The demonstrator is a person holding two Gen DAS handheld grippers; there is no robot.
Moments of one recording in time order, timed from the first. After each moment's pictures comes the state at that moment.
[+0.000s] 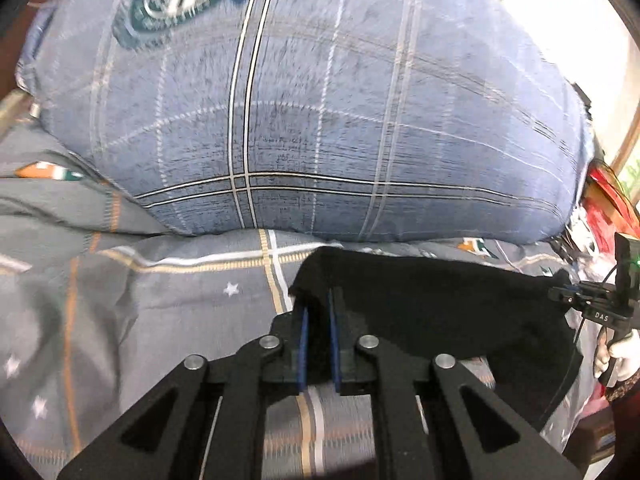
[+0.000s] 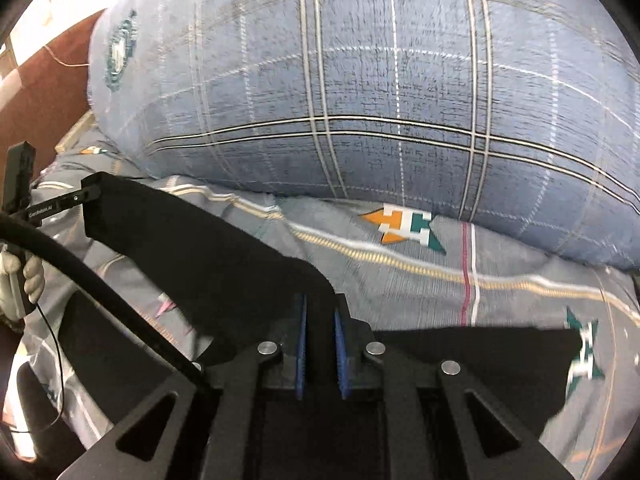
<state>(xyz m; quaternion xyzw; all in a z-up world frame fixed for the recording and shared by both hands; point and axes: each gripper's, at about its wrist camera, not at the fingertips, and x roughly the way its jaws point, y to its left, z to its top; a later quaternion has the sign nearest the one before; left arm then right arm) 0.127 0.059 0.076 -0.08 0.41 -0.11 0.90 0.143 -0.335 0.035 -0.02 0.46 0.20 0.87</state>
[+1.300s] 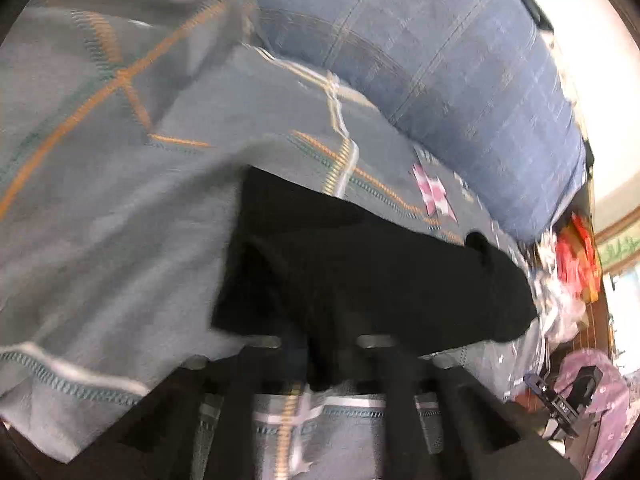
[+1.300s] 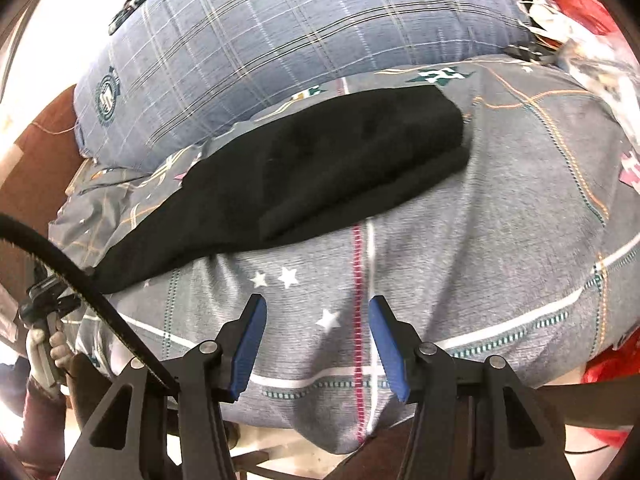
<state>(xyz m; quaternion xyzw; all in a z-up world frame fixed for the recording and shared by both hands) -0.043 0.086 0.000 -0.27 0.48 -0.08 0.83 -0.132 -0.422 -0.013 0.16 0.46 0.09 0.87</state>
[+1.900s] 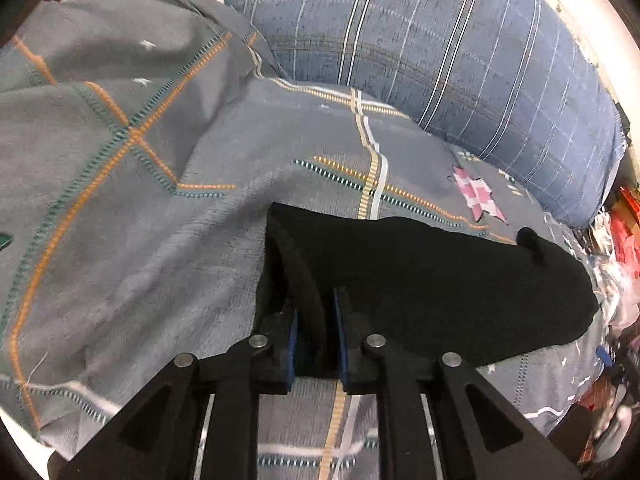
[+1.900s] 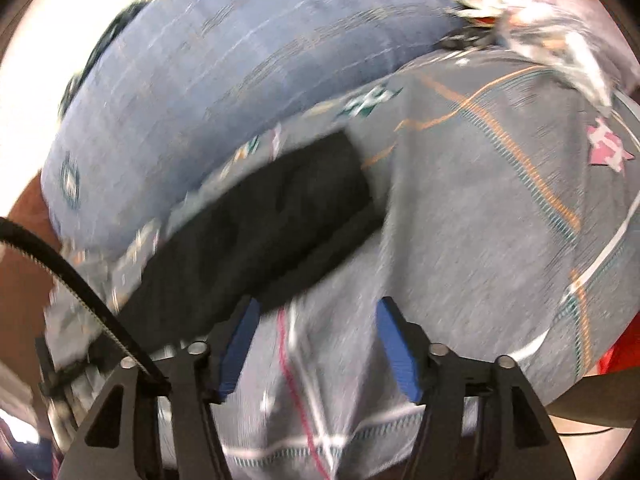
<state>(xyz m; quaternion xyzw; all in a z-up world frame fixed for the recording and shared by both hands) -0.041 0.077 0.004 -0.17 0.47 0.00 0.87 -0.099 -0.499 -0.011 0.27 0.41 0.01 0.87</state>
